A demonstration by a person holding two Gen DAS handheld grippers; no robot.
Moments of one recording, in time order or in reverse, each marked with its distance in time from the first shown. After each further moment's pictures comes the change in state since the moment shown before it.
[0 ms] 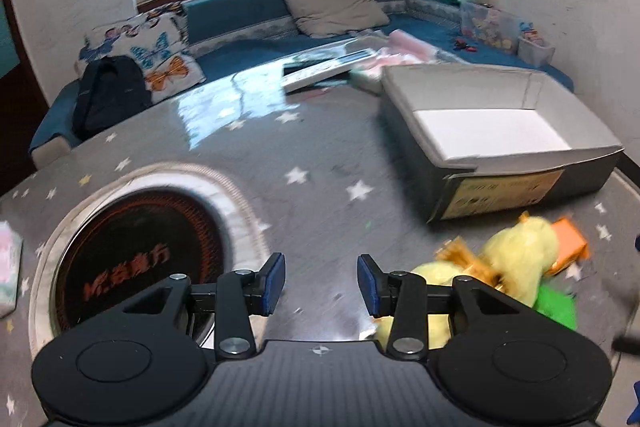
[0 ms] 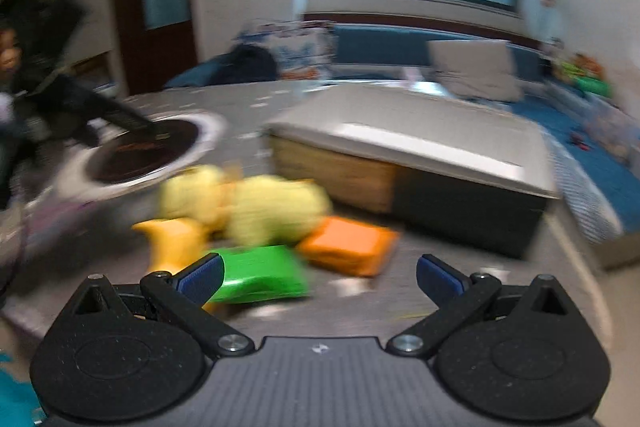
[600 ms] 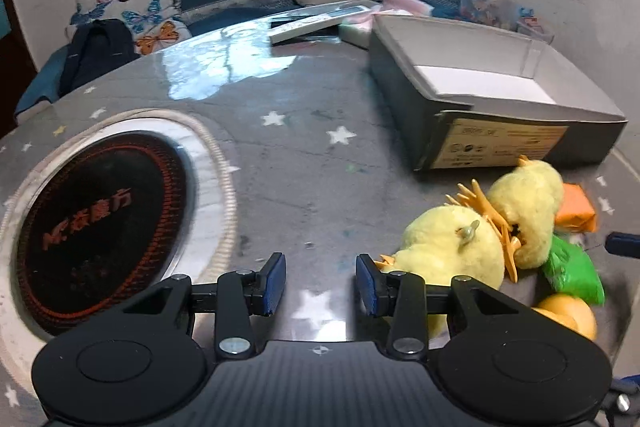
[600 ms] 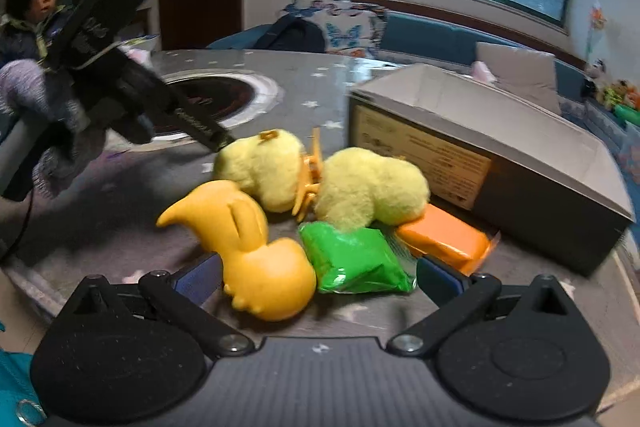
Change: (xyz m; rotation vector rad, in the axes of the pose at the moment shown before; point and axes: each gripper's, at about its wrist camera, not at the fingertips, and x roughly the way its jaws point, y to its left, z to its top) left arm 0.025 -0.025 -0.026 -0.020 0.068 -0.071; right arm 0.028 0.037 -0.009 -0.099 0.050 0.001
